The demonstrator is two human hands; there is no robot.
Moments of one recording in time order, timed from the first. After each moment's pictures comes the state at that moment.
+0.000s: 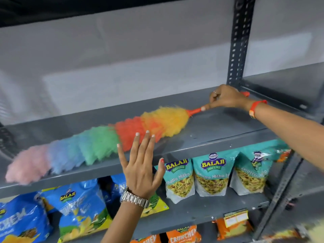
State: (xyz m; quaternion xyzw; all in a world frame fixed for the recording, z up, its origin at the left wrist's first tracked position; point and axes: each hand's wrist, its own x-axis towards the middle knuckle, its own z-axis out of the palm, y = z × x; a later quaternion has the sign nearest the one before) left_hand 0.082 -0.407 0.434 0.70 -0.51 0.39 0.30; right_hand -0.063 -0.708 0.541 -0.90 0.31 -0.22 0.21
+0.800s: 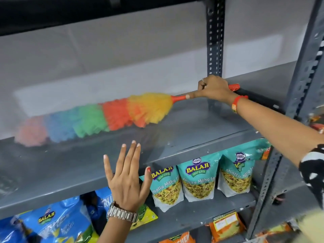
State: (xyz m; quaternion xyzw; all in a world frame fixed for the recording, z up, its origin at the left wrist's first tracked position) left_hand 0.063 -0.424 0.431 0.71 -0.51 0.38 0.29; right_hand -0.077 -0.736 0.559 -0.86 0.37 -0.32 0.15
